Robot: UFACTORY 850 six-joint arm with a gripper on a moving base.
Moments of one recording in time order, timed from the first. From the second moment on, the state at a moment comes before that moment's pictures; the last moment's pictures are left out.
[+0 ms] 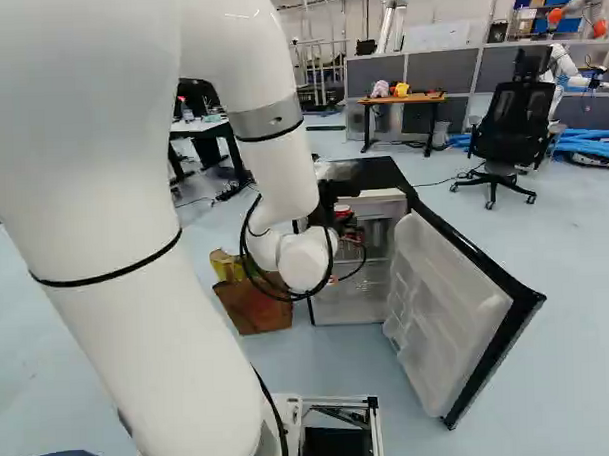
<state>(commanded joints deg) -29.9 -7.5 -18.5 -19.6 61.3 0.0</state>
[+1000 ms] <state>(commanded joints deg) -28.3 -2.6 -21.5 -15.3 59.2 0.0</state>
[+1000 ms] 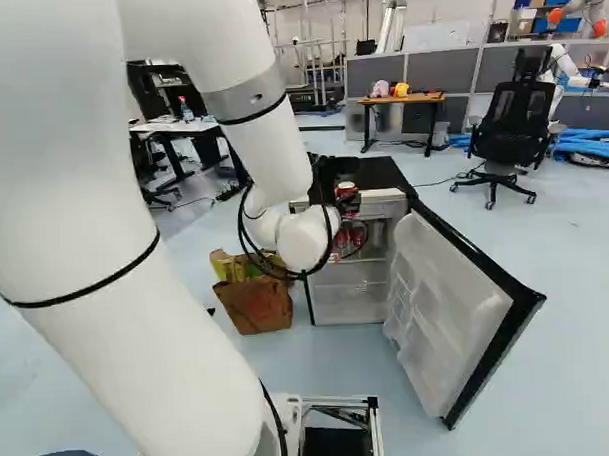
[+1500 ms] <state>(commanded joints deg) -26.6 -0.9 -23.5 -11.9 57.7 0.0</state>
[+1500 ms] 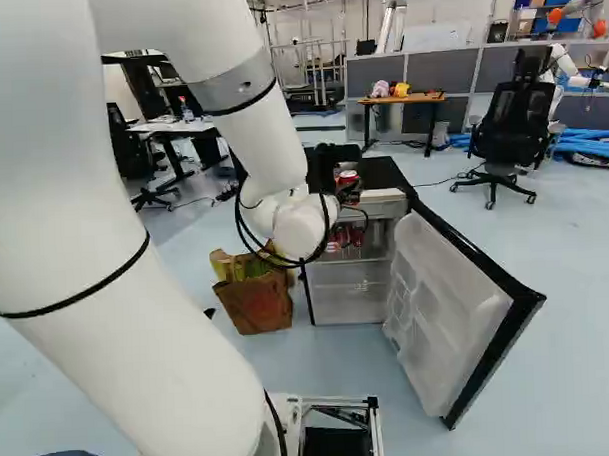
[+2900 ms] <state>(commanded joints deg) -19.9 -9.9 -34.2 -5.1 53.9 0.0</state>
